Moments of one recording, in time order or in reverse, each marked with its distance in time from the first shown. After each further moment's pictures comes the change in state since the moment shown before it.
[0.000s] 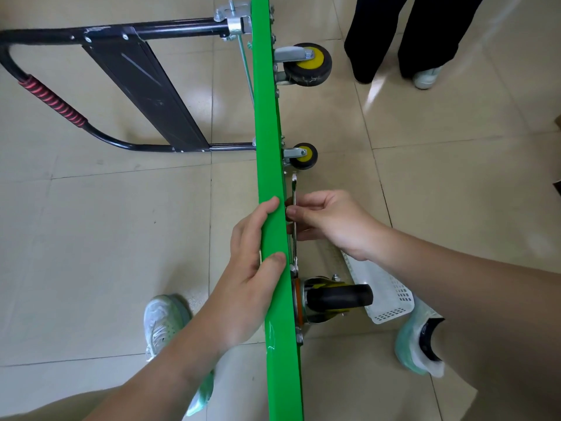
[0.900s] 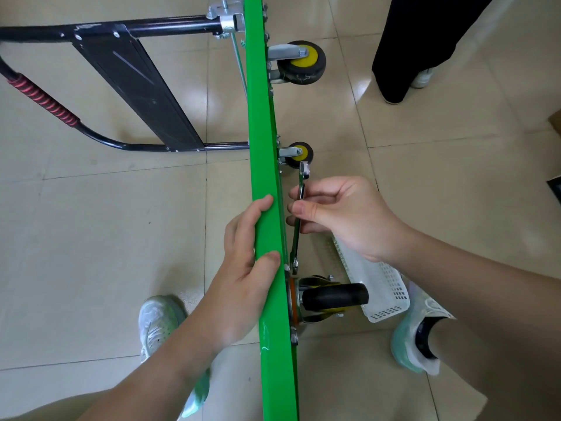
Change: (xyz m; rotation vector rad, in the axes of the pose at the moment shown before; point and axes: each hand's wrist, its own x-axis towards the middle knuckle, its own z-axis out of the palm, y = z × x) left_hand 0.004 -0.003 0.002 0.034 0.001 0.019; right_hand -0.038 -0.034 0.000 0.016 0.045 -0.170
